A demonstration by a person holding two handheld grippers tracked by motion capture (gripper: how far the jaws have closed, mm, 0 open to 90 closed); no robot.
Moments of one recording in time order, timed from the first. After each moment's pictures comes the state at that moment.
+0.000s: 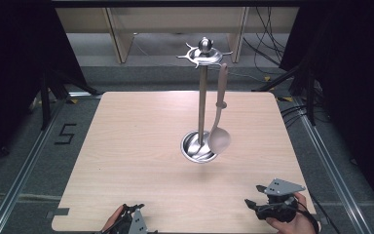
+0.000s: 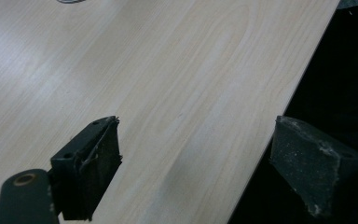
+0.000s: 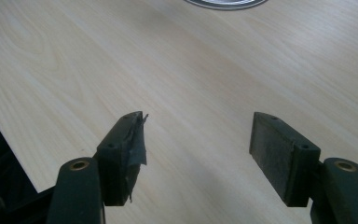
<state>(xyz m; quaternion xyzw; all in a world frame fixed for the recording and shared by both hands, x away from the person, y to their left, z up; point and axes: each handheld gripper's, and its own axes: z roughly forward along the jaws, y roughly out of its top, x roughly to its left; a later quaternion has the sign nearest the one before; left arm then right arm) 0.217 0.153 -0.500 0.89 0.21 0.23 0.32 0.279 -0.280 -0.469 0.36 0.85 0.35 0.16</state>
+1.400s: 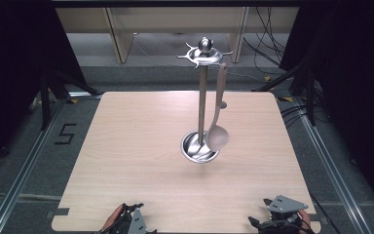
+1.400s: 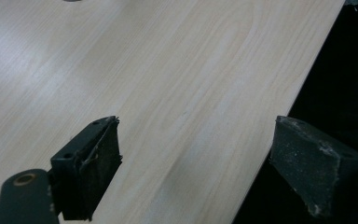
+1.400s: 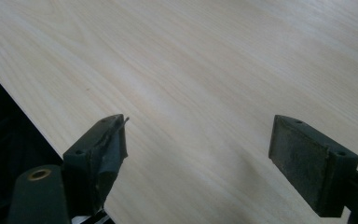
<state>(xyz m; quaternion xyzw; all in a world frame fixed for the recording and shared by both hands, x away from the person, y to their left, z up) 0.219 0.154 -0.500 0.90 0.21 0.24 0.31 0.247 -0.290 -0.498 0.38 0.85 0.33 0.15</state>
